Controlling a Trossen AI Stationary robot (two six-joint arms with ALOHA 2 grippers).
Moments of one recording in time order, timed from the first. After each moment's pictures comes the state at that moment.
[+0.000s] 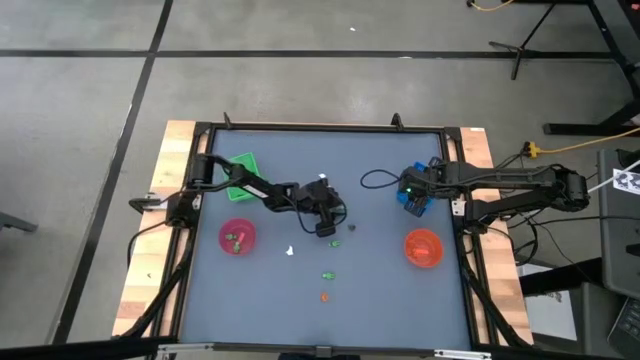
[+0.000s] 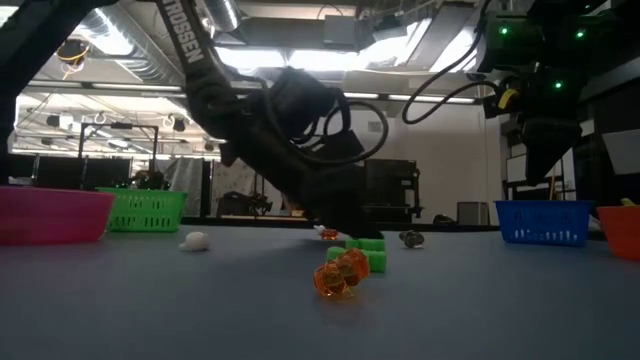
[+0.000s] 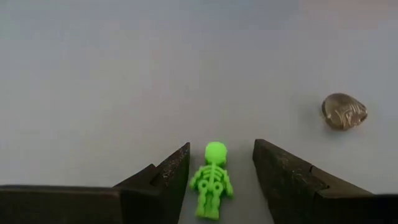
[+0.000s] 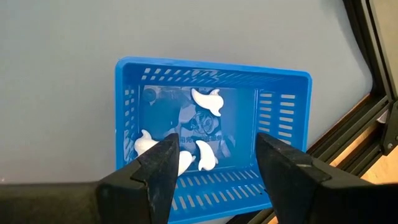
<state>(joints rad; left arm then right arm) 0.11 2.11 1.00 0.49 -0.05 -0.02 -0.17 1.13 0.75 -1.04 0.39 0.29</state>
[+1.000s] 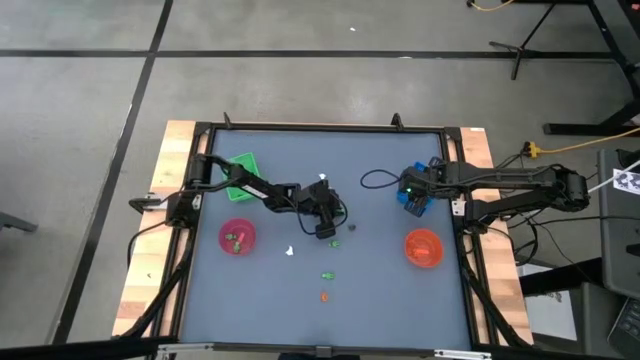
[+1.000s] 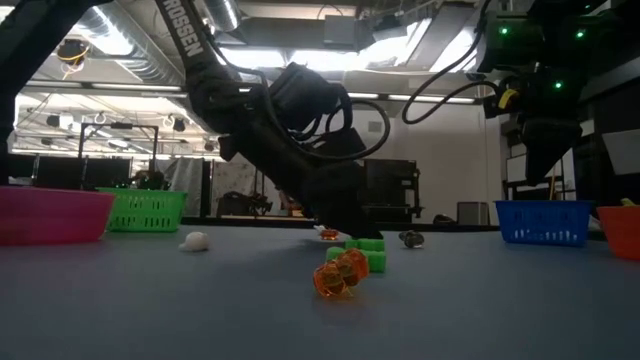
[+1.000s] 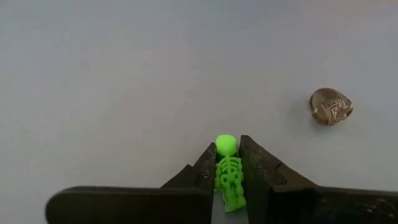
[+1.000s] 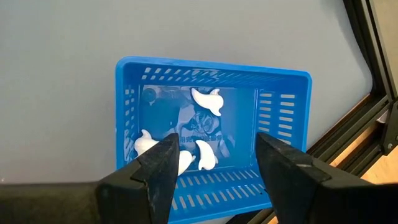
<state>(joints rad) 0.11 2.10 1.01 0.41 -0.07 -0.02 -0.17 1.13 0.75 -1.04 0.39 0.29</state>
